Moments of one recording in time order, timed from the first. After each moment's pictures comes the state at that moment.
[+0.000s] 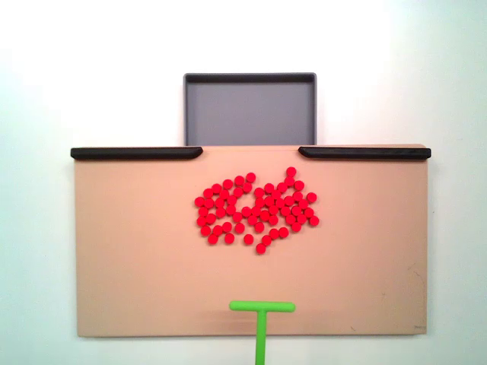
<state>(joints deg) 4.2 123.6 121.7 80.9 -88.9</state>
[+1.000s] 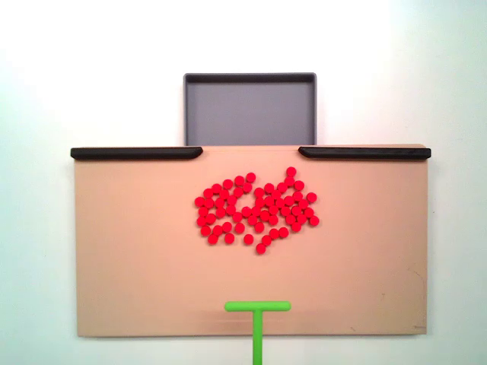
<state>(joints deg) 3.9 123.8 121.7 80.9 -90.7</state>
